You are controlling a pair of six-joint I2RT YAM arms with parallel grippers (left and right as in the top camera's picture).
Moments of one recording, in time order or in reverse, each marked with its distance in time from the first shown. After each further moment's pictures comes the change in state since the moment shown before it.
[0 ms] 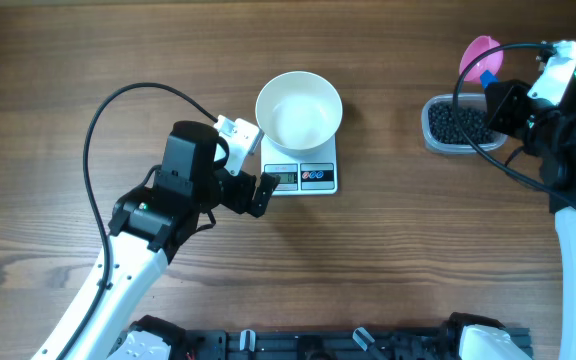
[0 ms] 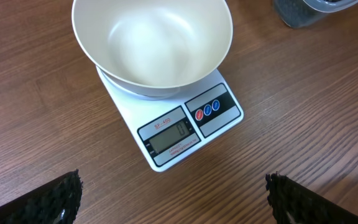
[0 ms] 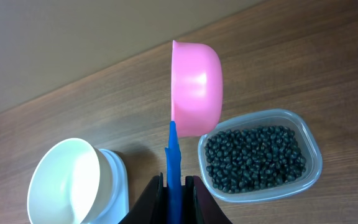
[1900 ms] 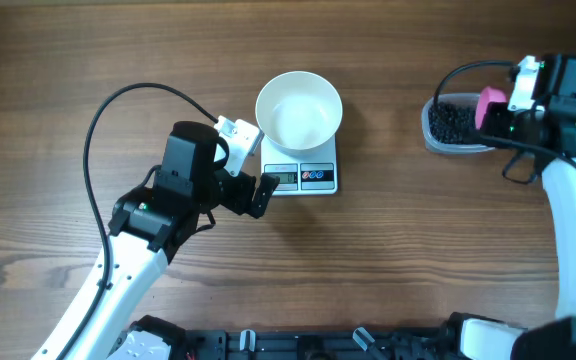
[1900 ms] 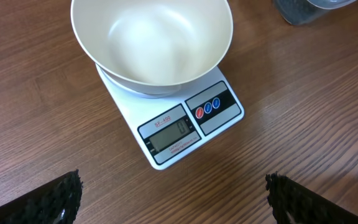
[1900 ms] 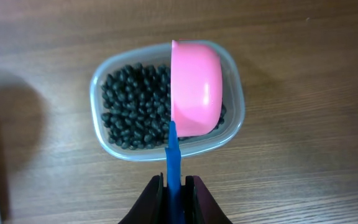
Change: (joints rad) left arm 0.000 0.000 0.000 -0.008 0.000 0.007; right arm 0.000 0.214 0.001 -0.145 0.257 -0.282
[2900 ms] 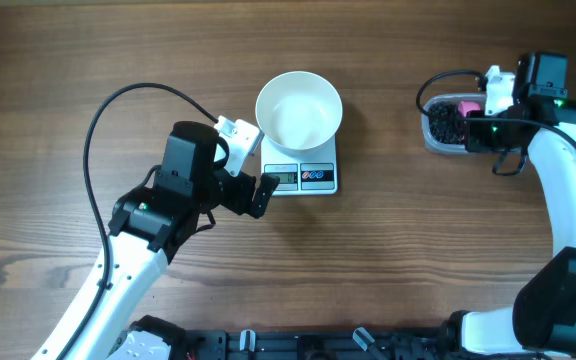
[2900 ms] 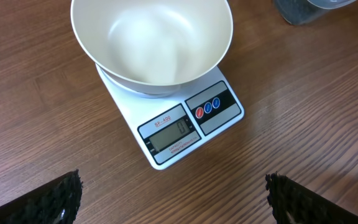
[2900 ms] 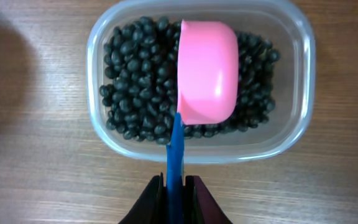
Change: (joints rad) left arm 0.000 0.000 0.000 0.000 0.000 0.000; right arm -0.002 0.172 0.004 -0.012 -0.092 -0.137
